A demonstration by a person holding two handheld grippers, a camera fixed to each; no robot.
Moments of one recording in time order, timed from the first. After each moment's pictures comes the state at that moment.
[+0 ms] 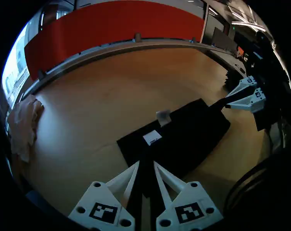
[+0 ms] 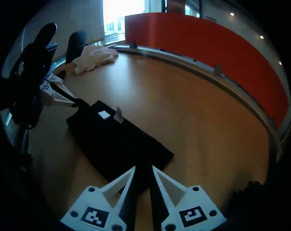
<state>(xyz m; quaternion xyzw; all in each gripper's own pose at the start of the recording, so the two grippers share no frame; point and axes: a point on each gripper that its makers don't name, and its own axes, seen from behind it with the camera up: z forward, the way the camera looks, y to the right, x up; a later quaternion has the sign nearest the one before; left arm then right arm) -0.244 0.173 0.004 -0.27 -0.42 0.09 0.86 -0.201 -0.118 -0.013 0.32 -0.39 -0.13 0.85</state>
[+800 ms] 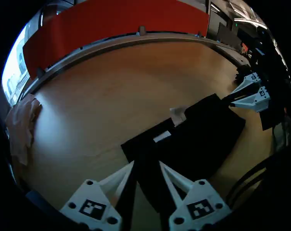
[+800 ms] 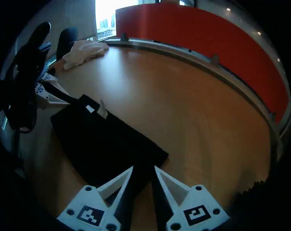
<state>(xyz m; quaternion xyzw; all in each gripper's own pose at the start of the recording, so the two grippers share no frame) -0.283 0.171 0.035 -0.25 -0.42 0.11 0.86 -0.236 -0.108 0.014 0.28 -0.41 -0.14 0.85</state>
